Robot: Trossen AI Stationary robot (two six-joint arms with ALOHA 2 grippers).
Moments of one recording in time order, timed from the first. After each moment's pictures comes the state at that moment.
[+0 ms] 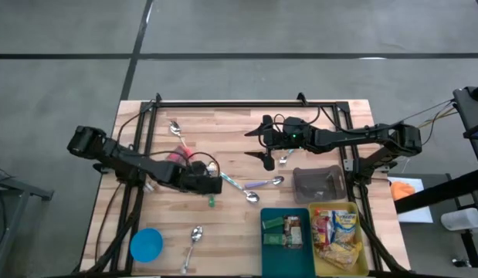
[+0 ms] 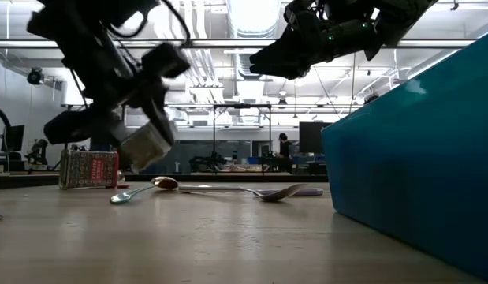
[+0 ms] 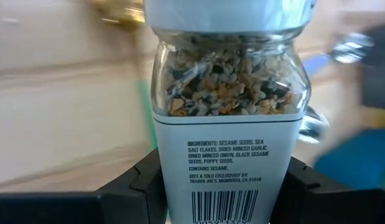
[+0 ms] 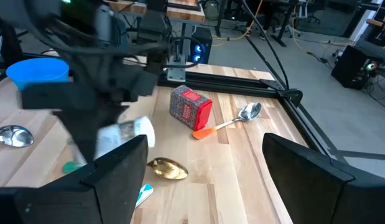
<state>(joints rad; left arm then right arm) -0.26 1.48 0.73 -0.28 -0.25 -1.63 -0.20 1.47 0.82 0.40 -0.16 -0.15</state>
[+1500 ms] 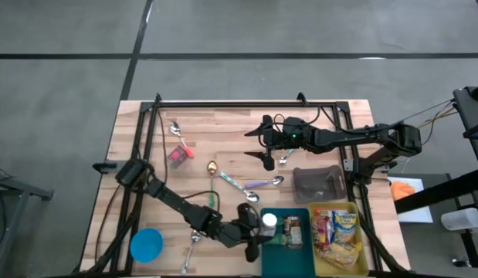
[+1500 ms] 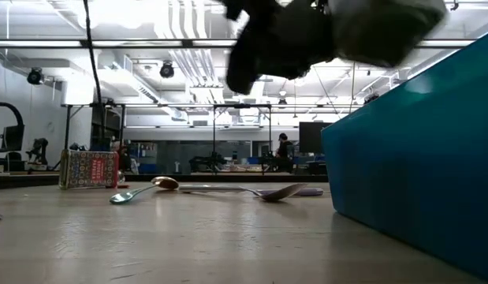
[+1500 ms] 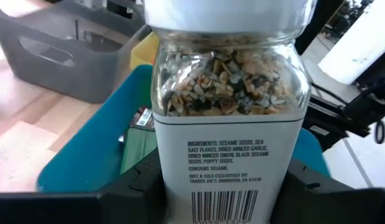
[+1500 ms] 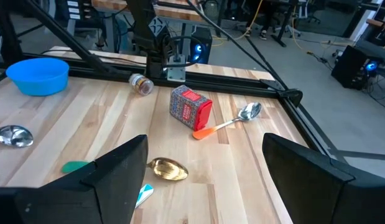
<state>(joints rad) -0.51 2.11 1.33 0.39 -0.50 -0.59 -0.20 1.47 0.82 0.40 -0.16 -0.15</state>
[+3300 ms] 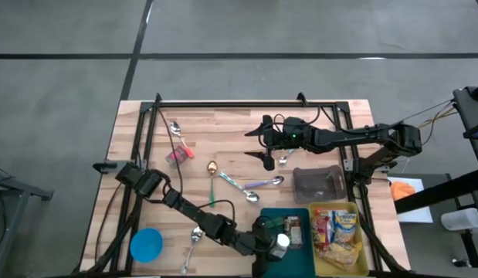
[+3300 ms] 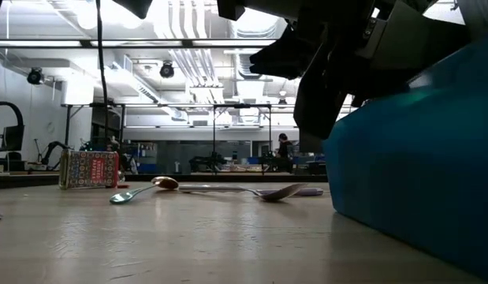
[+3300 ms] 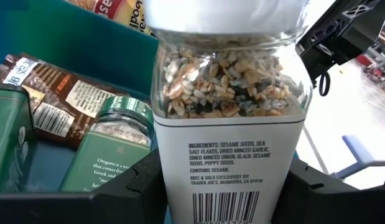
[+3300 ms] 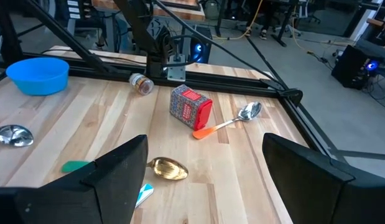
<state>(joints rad) -0.52 2.32 1.55 0.36 -0.21 -0.61 -0.20 1.47 0.82 0.40 -0.16 -0.15</state>
